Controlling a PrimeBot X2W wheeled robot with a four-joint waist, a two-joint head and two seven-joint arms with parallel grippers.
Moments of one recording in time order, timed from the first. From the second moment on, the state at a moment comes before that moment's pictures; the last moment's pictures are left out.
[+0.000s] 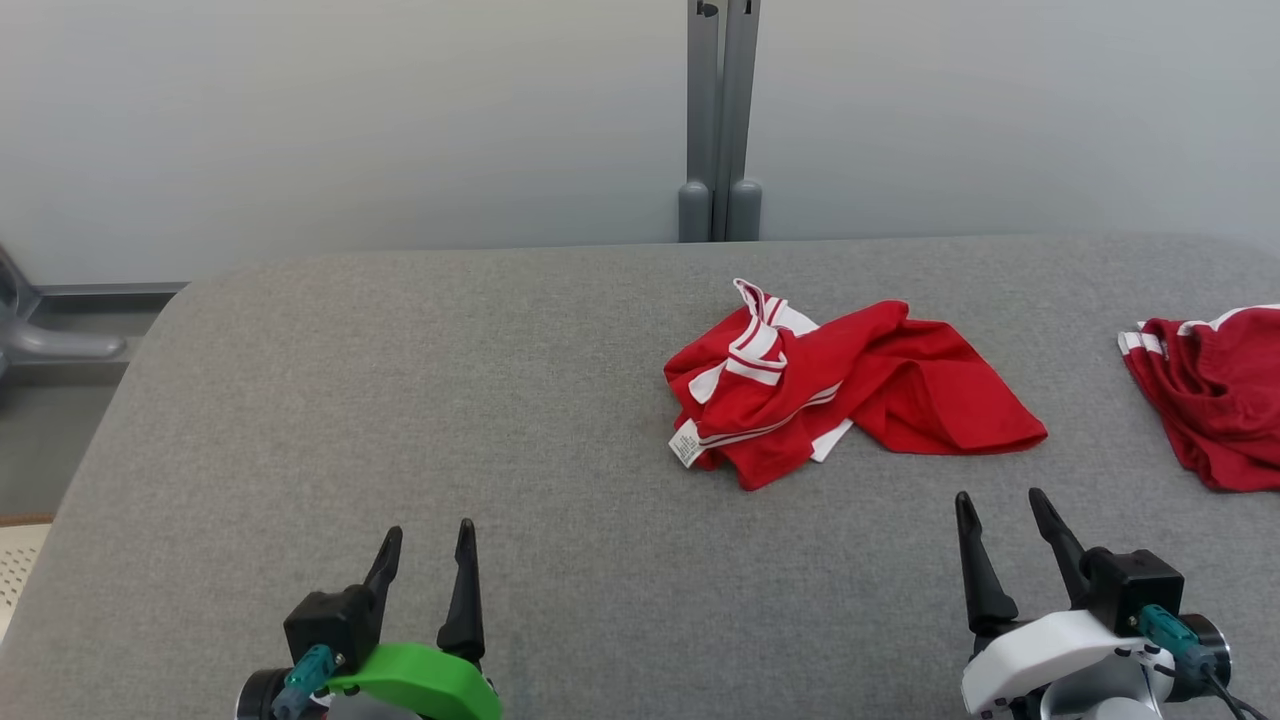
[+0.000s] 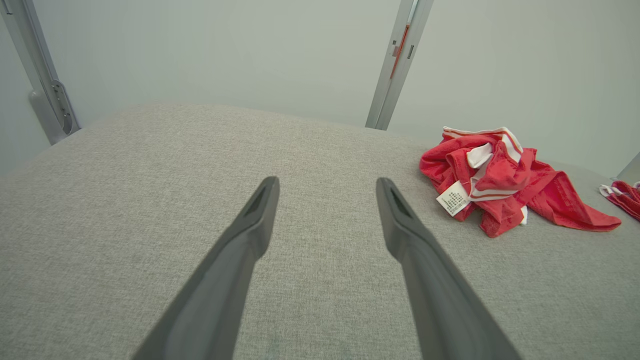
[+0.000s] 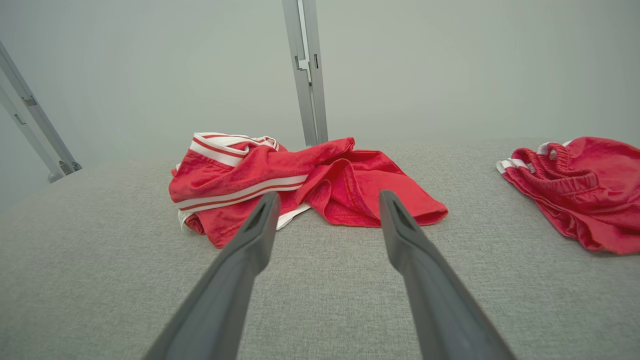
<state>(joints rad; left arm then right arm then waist) -0.07 0.10 -0.33 0.38 -0.45 0.07 -0.26 -0.01 -0.05 0.00 0.30 0.14 0.13 -0.26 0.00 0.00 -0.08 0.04</state>
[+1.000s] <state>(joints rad) -0.45 0.06 -0.50 0.56 -0.39 0.00 -0.13 -0.11 -0.05 0.05 0.29 0.13 0.13 -0.24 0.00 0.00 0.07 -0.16</state>
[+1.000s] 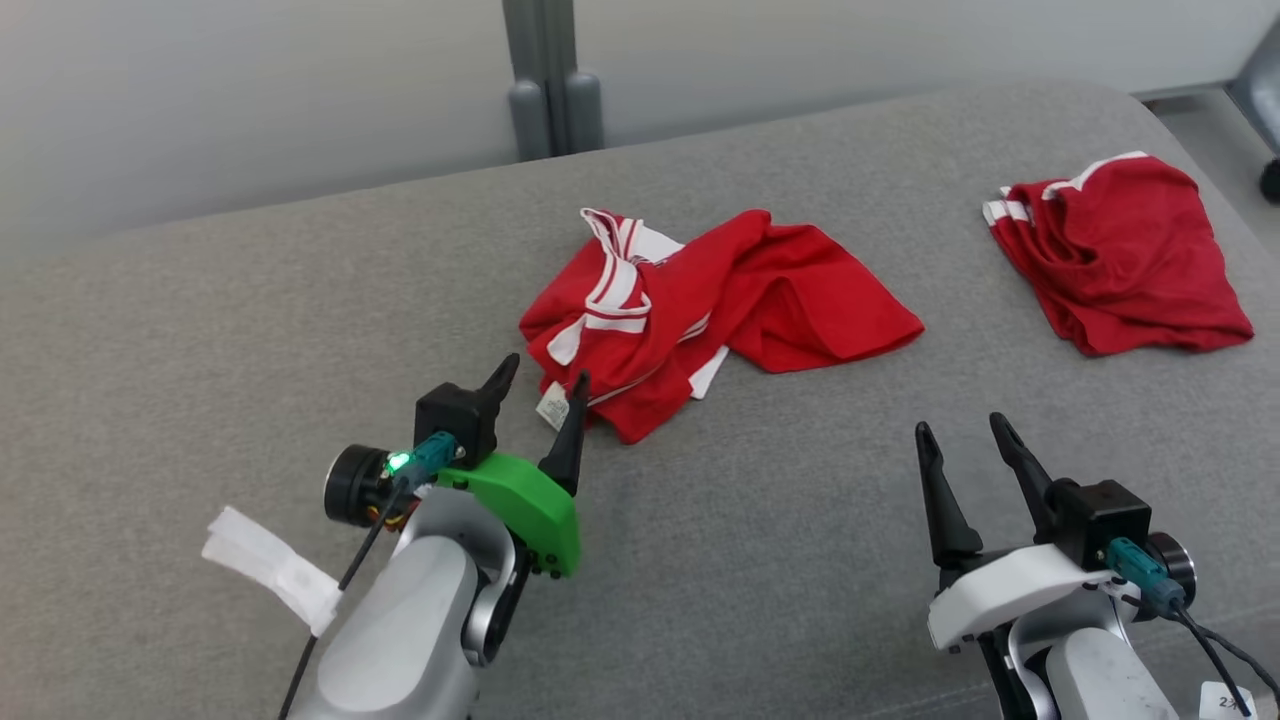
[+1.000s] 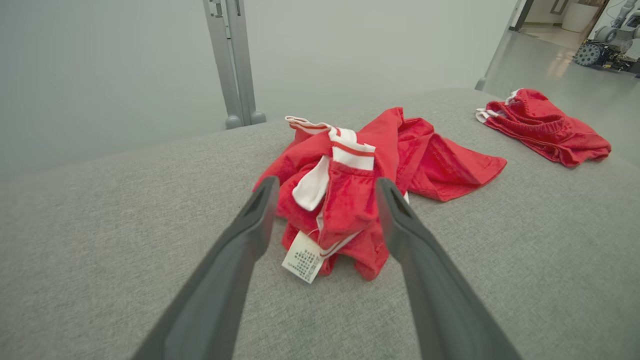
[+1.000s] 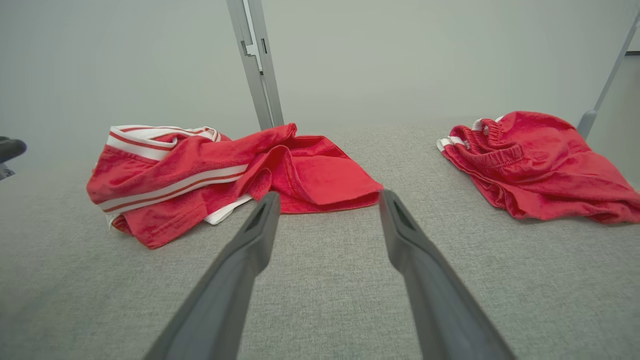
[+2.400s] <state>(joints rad) -0.49 0.12 -0.38 0.43 -0.59 0.11 -0.26 -0.13 -0.05 0.03 0.34 0.15 0.13 -0.26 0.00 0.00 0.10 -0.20</state>
